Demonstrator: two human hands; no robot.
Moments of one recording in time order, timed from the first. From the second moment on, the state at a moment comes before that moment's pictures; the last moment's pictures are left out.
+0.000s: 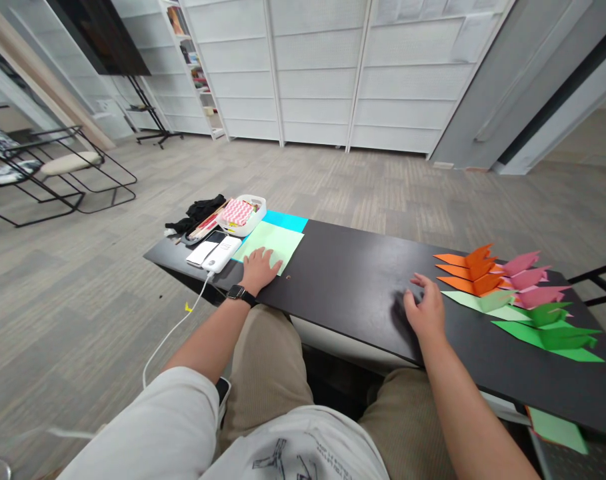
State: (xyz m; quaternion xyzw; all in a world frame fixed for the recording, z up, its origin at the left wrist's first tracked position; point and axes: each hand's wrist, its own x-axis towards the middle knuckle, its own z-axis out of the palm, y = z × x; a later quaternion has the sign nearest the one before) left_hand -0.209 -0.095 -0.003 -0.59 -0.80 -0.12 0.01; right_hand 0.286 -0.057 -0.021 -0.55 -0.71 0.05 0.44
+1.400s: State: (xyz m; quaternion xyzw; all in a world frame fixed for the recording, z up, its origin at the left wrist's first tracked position) left_hand -0.015 -0.041 0.046 -0.75 -0.42 -0.46 -0.23; right_hand 0.319 -0.079 0.066 -0.52 -0.68 0.06 0.51
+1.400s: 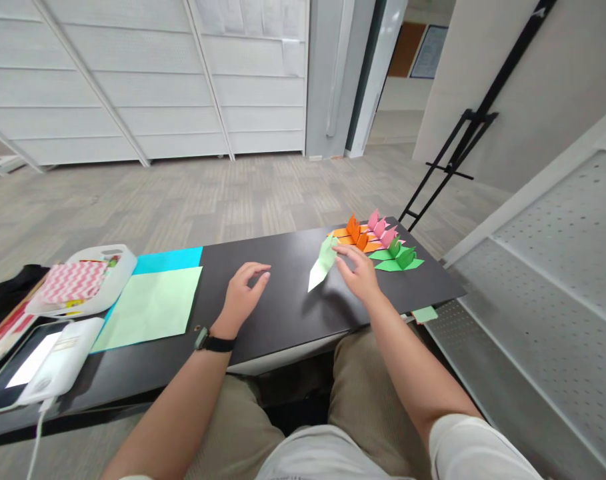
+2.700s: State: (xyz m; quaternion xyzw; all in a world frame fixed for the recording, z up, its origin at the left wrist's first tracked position) left_hand 0.013 0.039 0.026 -0.45 -0.29 -0.41 -0.74; right_hand 0.197 0.049 0.037 -0.41 -0.48 0.41 0.66
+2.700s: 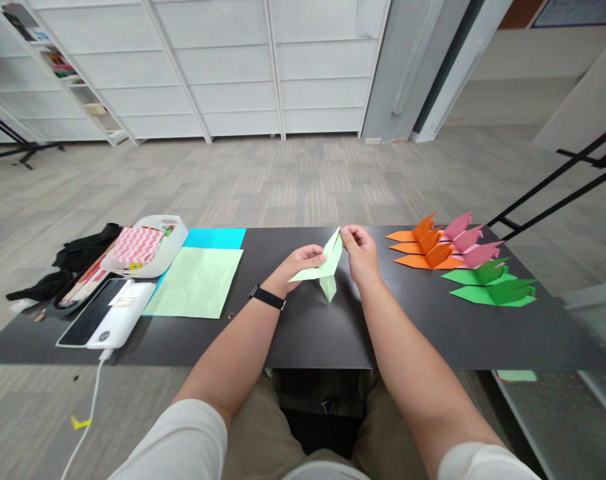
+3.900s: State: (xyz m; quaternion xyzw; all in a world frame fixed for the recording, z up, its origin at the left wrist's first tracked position) left_hand 0.013 0.044 0.022 -0.50 -0.37 -0.59 -0.52; right_hand 0.188 0.050 0.025 -0.40 -0.58 0.45 0.55
